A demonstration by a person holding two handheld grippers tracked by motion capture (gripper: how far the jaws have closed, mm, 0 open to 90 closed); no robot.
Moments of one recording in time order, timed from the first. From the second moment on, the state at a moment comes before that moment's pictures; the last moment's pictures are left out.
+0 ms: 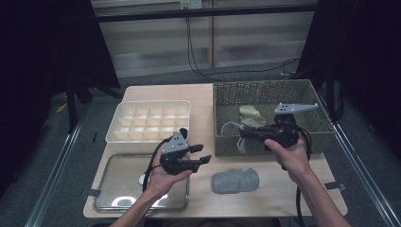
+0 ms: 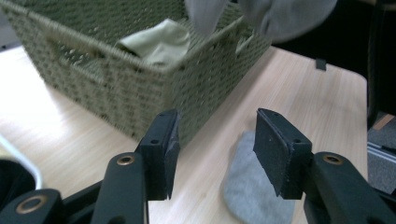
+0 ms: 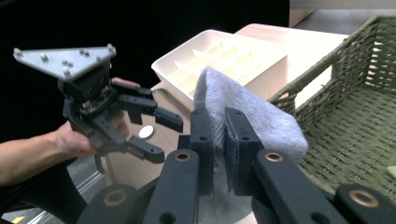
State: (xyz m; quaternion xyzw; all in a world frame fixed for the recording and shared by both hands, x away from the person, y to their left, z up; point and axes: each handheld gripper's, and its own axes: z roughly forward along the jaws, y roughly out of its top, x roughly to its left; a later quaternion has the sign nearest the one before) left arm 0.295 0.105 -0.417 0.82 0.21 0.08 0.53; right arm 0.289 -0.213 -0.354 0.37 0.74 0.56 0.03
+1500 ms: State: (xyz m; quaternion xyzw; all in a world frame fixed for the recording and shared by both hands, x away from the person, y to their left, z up) left arm 0.269 0.095 -0.438 0.85 0.17 -0.03 0.49; right arm 0.247 -0.225 -0.425 0.41 0.76 0.50 0.00
